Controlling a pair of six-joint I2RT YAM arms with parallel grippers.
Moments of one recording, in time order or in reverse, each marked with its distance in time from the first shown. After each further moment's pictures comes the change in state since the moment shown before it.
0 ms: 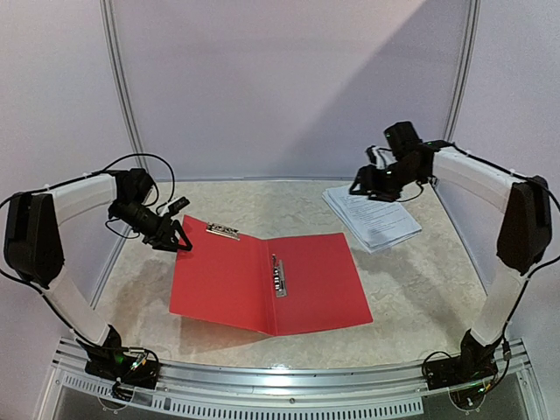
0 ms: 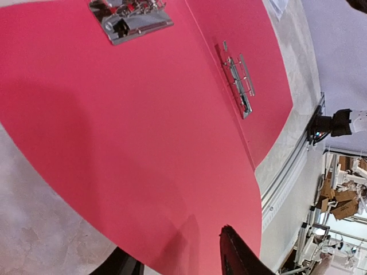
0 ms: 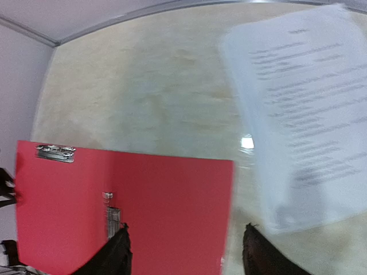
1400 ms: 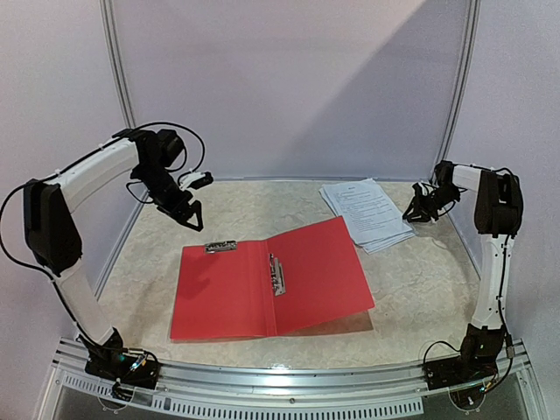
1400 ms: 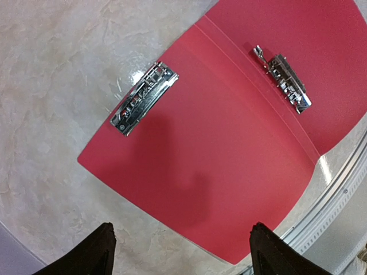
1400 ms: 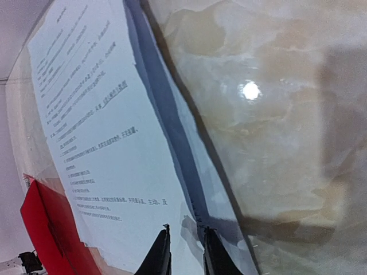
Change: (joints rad) left arm -0.207 0.144 0.473 -0.237 -0.445 0.135; right arm -0.544 0.541 0.312 -0.235 -0.251 -0.318
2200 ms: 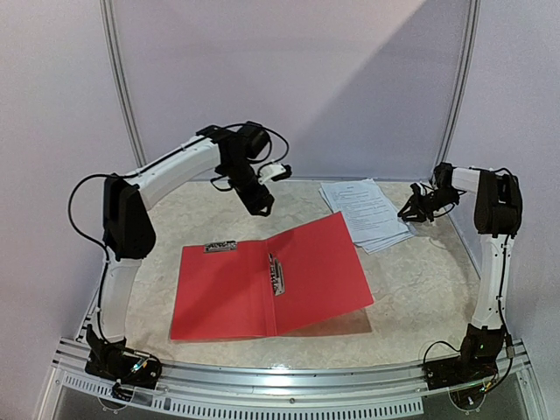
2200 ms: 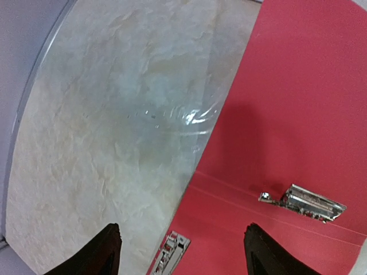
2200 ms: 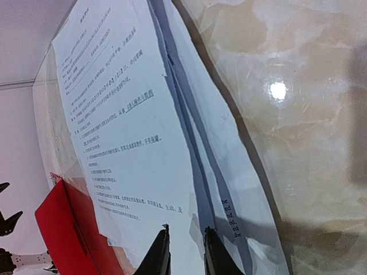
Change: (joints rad) left arm -0.322 0.506 0.619 0.106 -0.246 0.079; right arm 0.000 0.002 -0.034 0.060 -0.139 0.074
